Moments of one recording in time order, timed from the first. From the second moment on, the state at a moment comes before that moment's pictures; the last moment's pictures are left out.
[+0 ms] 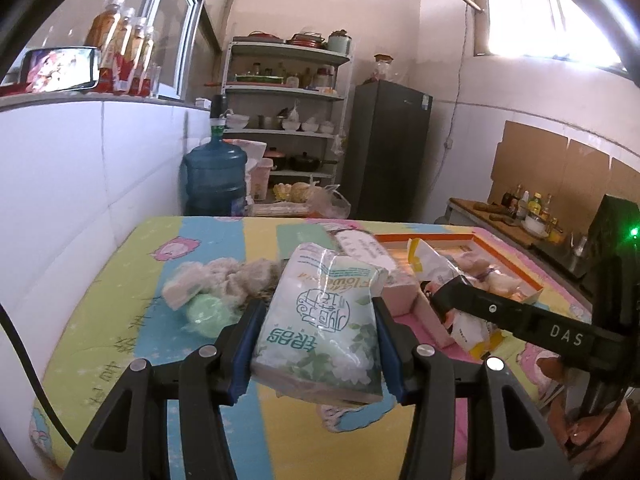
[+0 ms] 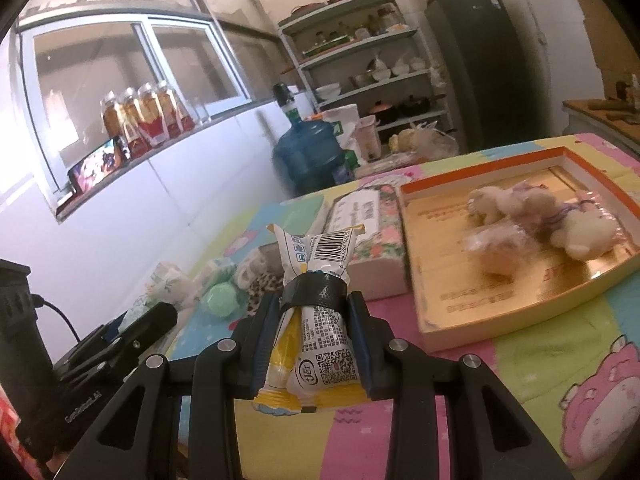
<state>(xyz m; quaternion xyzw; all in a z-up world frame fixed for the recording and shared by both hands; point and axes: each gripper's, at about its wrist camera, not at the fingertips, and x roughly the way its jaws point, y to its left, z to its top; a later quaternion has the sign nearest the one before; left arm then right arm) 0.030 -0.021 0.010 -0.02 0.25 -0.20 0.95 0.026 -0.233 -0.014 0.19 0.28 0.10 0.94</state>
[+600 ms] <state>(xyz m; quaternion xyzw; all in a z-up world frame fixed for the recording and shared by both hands) 0.033 -0.111 0.030 -0.02 0.23 -0.25 0.94 0.014 -0.306 0.006 0.19 0.24 0.06 0.95</state>
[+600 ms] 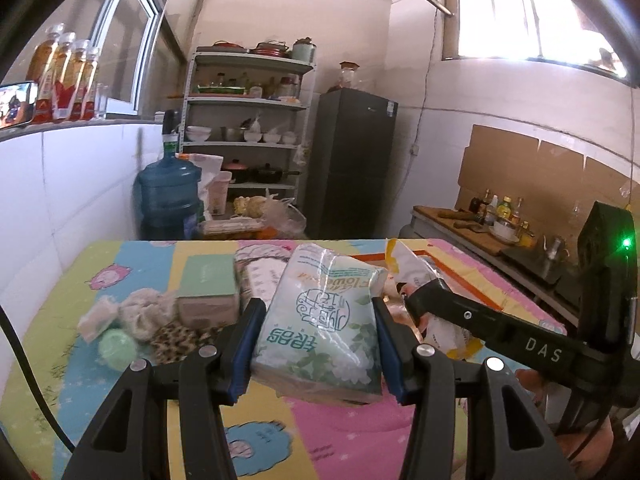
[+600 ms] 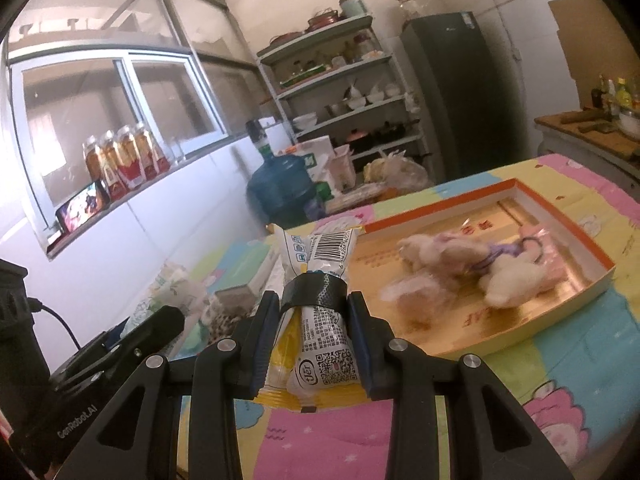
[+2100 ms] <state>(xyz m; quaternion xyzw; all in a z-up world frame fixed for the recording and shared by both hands) 0.101 -0.280 -0.008 0.00 0.29 -0.30 0.91 0.026 -0.477 -0.016 0.24 0.23 -0.03 0.94</state>
